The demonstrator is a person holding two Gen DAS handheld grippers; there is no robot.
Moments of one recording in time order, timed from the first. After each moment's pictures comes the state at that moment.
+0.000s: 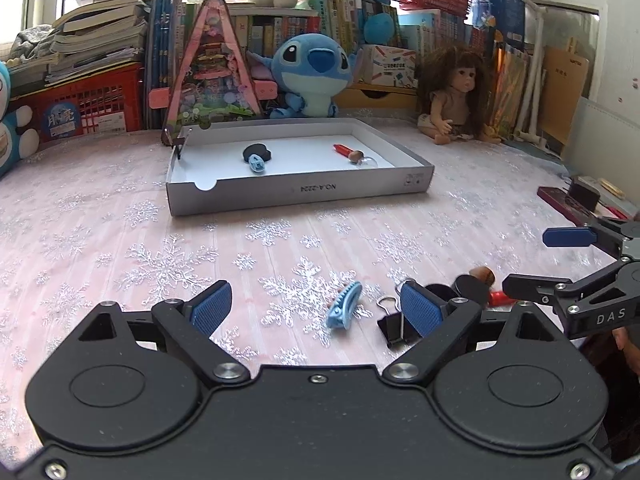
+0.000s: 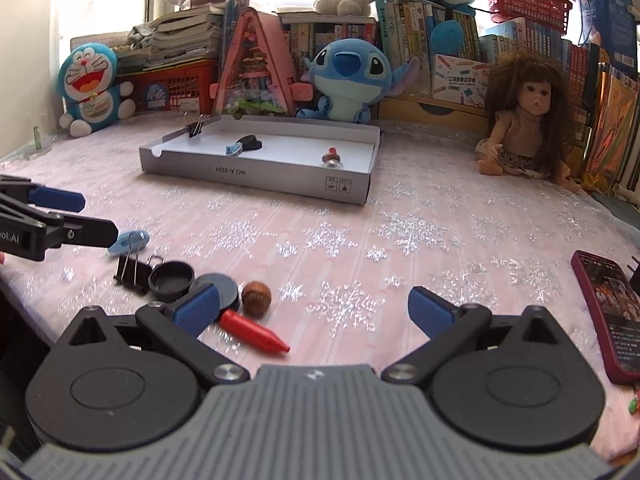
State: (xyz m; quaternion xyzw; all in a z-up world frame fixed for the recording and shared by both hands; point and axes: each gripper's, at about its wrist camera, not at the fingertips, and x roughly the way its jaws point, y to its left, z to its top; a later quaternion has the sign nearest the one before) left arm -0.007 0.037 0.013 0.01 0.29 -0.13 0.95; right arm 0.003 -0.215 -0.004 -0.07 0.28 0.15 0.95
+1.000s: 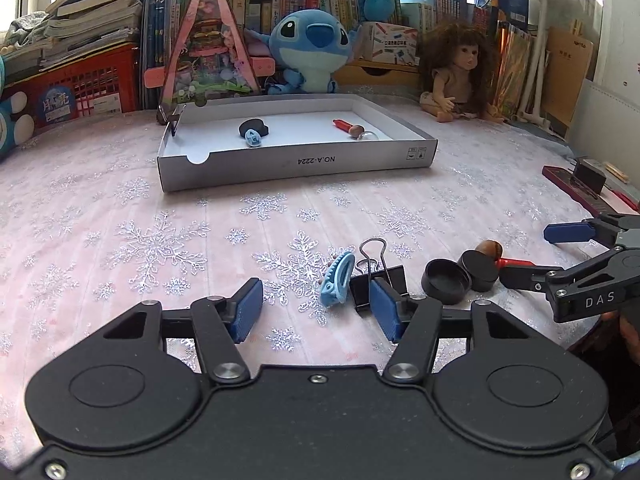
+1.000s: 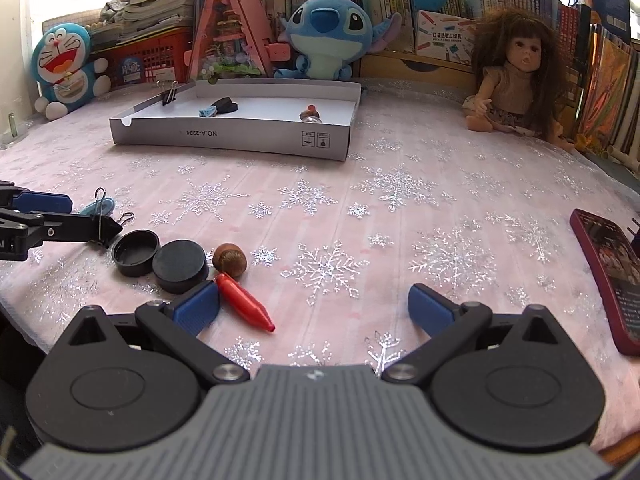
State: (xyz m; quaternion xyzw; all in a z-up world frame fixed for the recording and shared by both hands) left arm 0.000 0.032 -0.001 0.01 0.32 -0.12 0.94; right arm 0.019 -0.221 -0.021 -0.05 0.33 0.12 0.93
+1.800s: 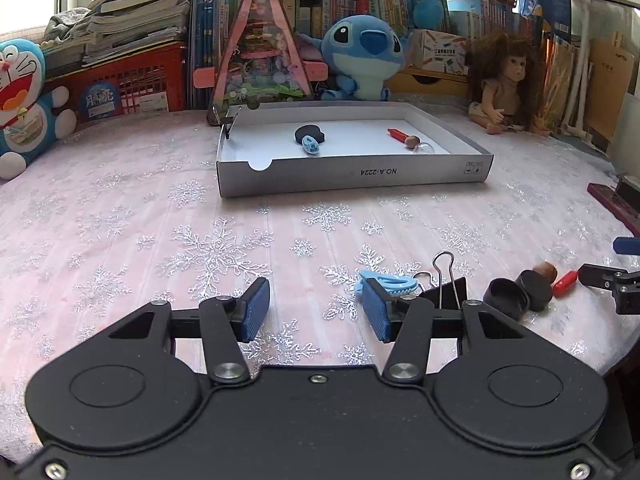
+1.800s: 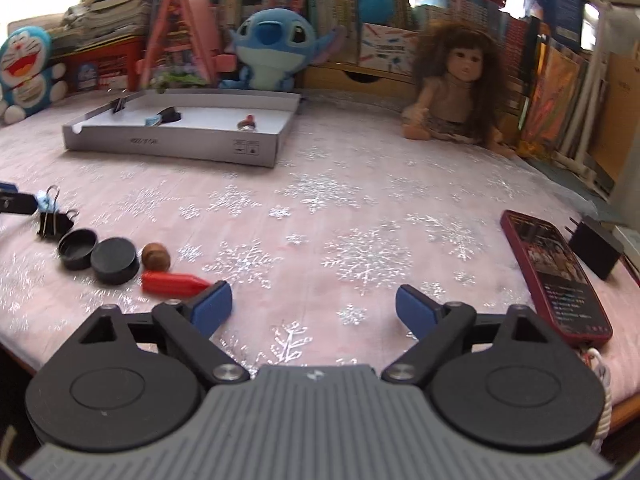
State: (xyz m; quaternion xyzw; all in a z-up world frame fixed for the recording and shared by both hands) left arm 0.012 0.053 0.003 0.00 0.31 -0.06 0.95; right arm 0.009 -0.248 -0.014 -0.06 0.31 0.05 0.95
